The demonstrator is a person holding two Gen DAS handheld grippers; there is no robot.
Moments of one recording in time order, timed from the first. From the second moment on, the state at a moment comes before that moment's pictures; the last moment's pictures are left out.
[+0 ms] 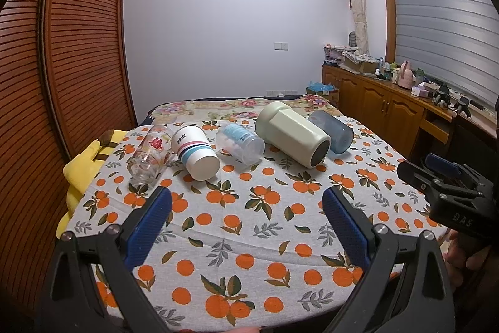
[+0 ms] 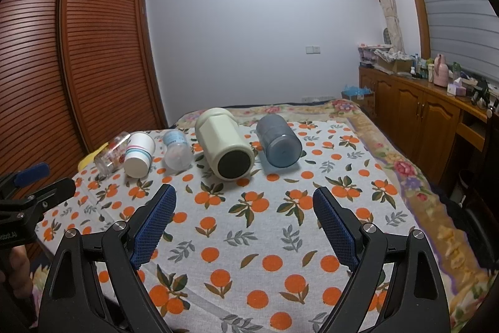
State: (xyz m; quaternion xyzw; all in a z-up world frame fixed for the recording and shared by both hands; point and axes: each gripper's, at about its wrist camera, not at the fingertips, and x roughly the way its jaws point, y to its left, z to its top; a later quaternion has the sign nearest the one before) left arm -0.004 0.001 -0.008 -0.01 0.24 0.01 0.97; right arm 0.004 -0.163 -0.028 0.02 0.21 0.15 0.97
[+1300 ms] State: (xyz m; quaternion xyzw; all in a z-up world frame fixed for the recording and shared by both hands) left arm -0.004 0.001 -0.006 -0.01 0.24 0.01 0.97; right arm 0.003 -0.163 -0.029 0.02 0.21 0.15 0.97
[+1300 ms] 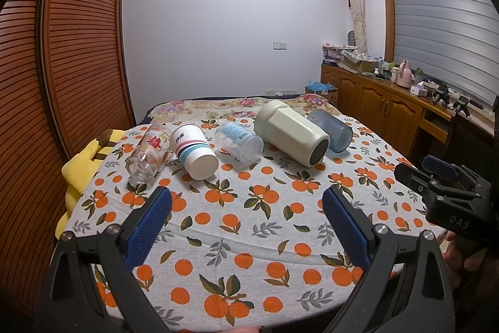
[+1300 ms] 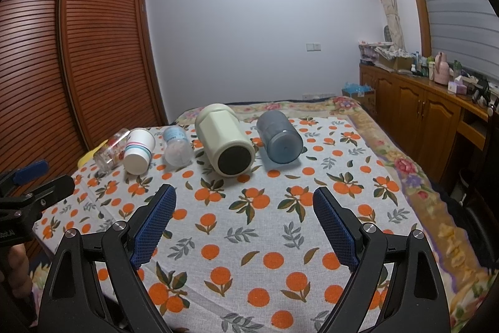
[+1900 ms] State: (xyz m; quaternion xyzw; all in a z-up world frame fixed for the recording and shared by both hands) left arm -0.001 0.002 -0.010 -0.01 0.24 0.00 0.97; right arm 0.005 -0.161 -0.036 0.02 0.22 0.15 0.96
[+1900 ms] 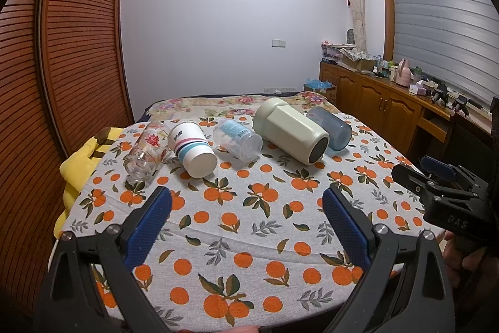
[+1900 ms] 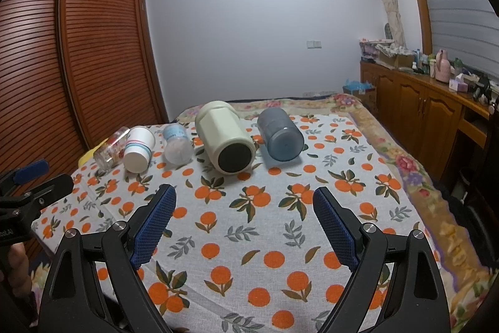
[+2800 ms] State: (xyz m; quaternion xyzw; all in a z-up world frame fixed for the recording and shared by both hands) left arm 0.095 -0.002 -0.004 0.02 0.27 -0.05 0.96; right arm 0.110 -0.150 -0.003 -0.04 0.26 0.20 0.94
